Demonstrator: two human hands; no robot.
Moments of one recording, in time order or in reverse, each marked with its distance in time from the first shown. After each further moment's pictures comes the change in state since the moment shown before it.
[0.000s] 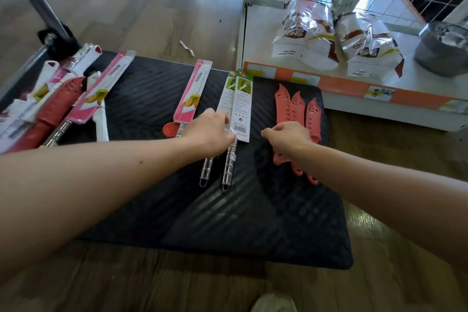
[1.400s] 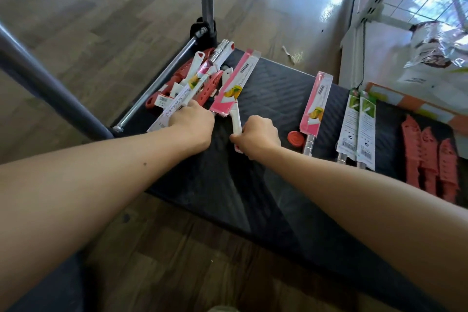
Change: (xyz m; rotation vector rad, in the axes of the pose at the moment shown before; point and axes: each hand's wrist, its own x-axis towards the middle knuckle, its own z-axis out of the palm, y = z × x) left_hand -0.060 -0.211 -0.084 0.495 -0.038 -0.439; right_hand -0.040 -0.160 0.220 -0.358 -0.165 -0.391
